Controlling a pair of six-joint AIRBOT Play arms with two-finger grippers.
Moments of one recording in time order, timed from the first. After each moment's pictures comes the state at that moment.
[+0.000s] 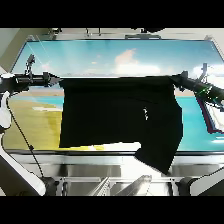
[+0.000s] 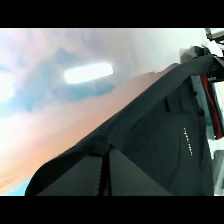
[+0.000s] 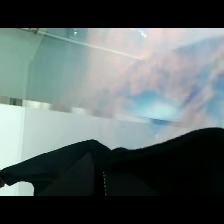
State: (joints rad) left arm 0.37 -2.15 1.87 0.38 -1.44 -0.80; right arm -0.37 -1.94 1.37 0.02 1.03 0.69
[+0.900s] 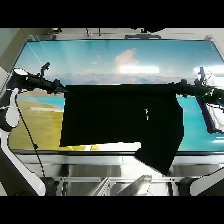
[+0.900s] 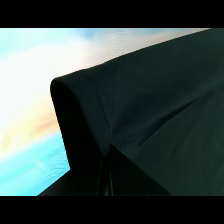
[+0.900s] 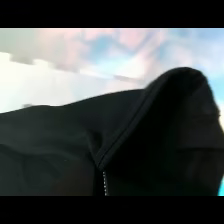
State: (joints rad) left arm 0.27 -2.18 1.92 0.78 -1.43 -1.03; right arm -0.40 -1.95 1.38 -0.27 1.07 0.71
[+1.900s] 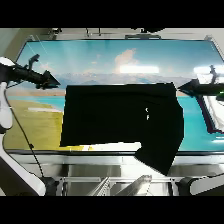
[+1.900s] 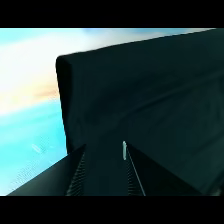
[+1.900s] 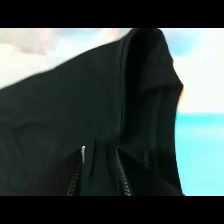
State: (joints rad) left arm 0.33 -2.08 2.02 0.85 -1.58 -1.26; right arm -0.50 -1.78 1.40 -0.56 1.21 0.95
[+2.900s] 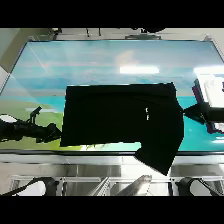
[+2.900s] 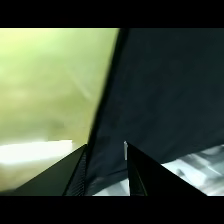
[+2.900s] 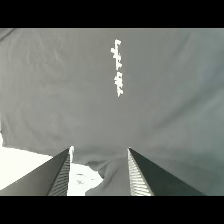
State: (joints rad) left arm 0.41 -1.32 0.61 0.96 -1.18 -1.11; right arm -0.57 -1.07 0.78 -0.66 1.40 1.01
